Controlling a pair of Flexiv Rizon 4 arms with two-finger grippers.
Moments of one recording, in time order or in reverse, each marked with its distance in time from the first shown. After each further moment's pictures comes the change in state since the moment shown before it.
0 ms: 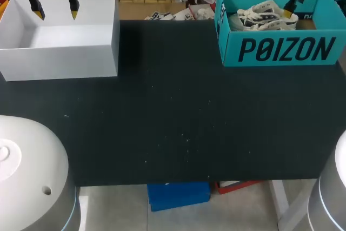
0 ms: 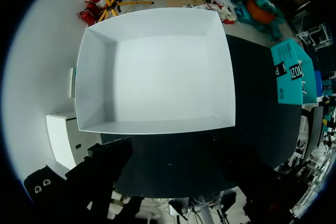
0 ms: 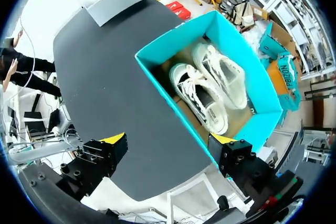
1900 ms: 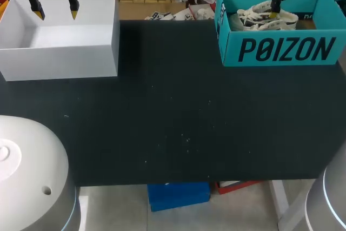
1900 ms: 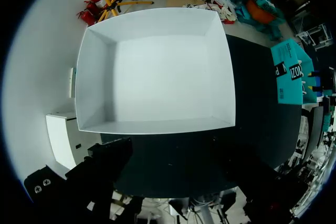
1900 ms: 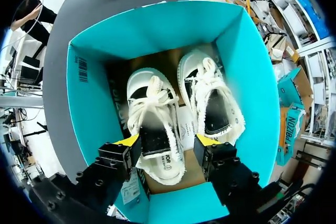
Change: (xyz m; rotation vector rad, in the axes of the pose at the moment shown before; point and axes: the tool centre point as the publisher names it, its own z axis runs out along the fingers) left arm 0.000 0.000 0.000 0.000 0.000 0.000; right arm -0.120 0.068 0.128 0.069 0.017 -0.385
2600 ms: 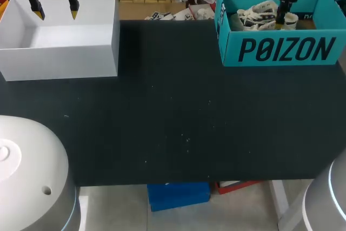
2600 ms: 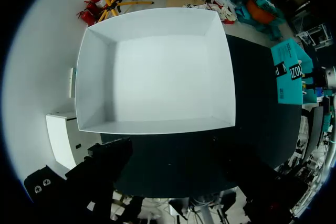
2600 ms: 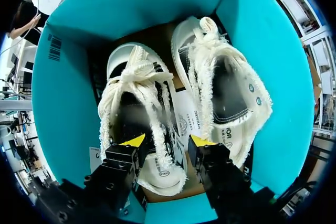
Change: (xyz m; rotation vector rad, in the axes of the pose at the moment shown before) left arm 0.000 0.000 0.000 0.000 0.000 0.000; right arm -0.012 -0.031 0.058 0.004 0.058 0.051
